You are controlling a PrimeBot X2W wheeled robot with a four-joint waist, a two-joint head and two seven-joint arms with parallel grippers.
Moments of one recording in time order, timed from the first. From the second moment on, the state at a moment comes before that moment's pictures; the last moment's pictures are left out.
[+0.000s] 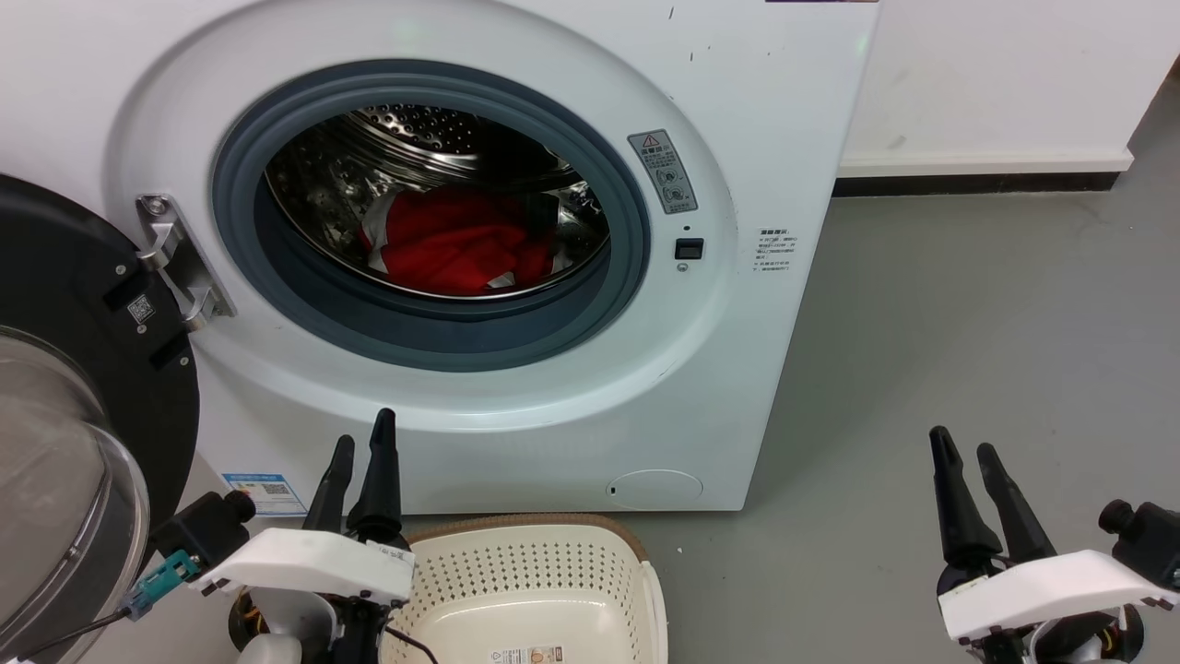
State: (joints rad) left arm -0.11 0.05 -0.02 0.21 -0.83 -0.09 -0.09; right arm 0.00 -0.05 -0.02 0.10 0.66 0.13 -0.07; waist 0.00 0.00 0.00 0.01
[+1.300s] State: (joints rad) left arm -0.13 0.05 -0.05 0.26 -0.33 -0.05 -0.20; right arm 0.04 -0.05 -0.01 0.03 0.20 0.13 -0.10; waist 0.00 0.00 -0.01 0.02
